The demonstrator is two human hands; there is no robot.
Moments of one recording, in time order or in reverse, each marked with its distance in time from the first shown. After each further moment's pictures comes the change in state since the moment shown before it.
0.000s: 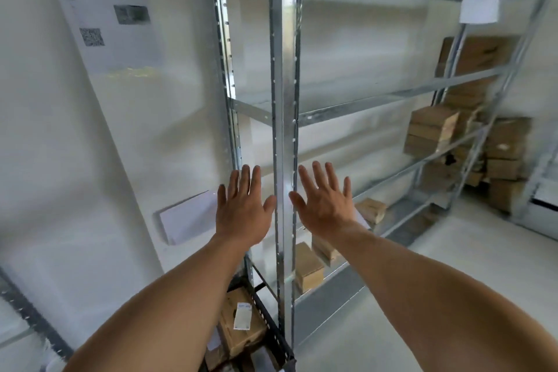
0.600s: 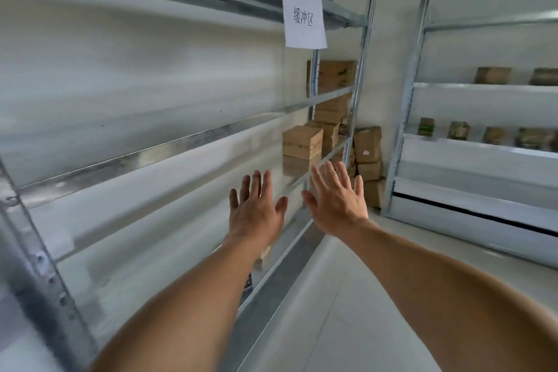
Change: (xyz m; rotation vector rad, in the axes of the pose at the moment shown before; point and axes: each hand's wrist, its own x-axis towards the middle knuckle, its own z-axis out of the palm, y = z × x) left_hand 0.170 0.406 0.124 -0.211 -0.084 0.364; right_hand 0.046 0.414 -0.083 -0.111 0.122 0.409
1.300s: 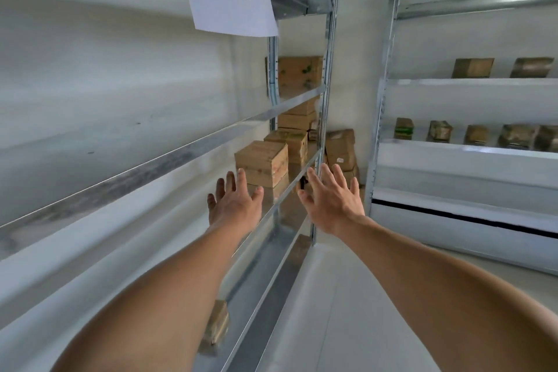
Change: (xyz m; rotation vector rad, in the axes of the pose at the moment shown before) left_hand 0.367 0.067 0.160 -0.129 -0.107 -0.099; right_hand 0.313 0.189 0.083 0.019 -0.026 0.127
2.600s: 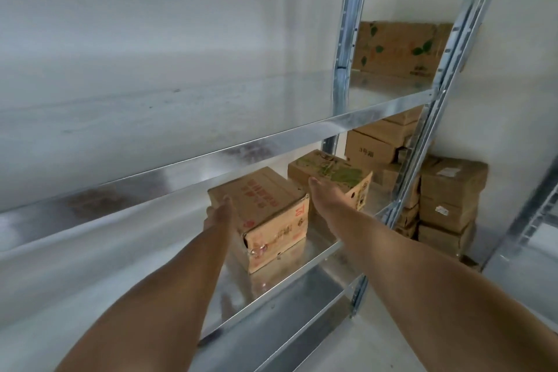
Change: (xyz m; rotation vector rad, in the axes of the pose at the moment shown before) left_hand 0.501 0.077 0.220 -0.820 0.266 -1.041; right_hand 0.618 0.154 0.174 0.762 -0.467 0.037
